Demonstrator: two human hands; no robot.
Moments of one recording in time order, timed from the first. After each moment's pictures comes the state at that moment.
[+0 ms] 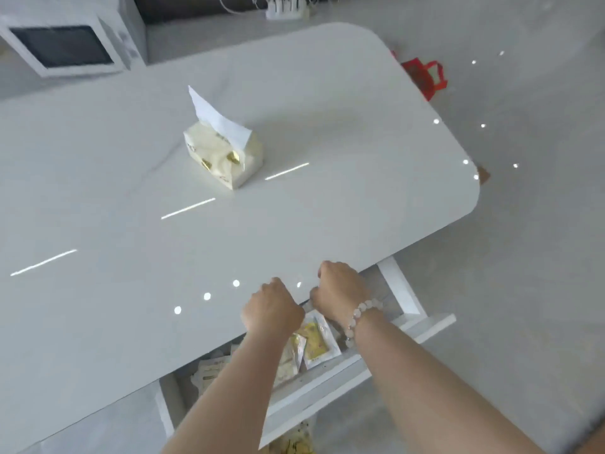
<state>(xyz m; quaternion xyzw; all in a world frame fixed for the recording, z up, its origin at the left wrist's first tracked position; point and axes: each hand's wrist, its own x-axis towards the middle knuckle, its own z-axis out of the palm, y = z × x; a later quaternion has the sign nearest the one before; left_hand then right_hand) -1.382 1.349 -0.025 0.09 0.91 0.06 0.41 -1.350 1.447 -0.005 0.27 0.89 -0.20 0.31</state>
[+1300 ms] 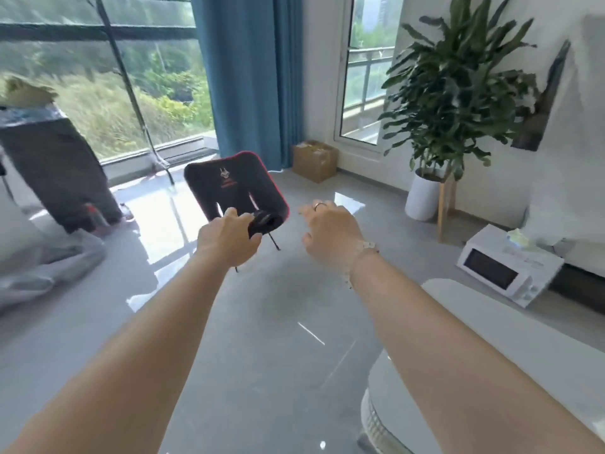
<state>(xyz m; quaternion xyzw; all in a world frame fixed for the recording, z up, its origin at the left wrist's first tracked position) -1.214 0.605 0.422 -0.33 0.94 0.02 -0.07 -1.326 0.742 0.429 -0.50 0.86 -0.06 -0.12</state>
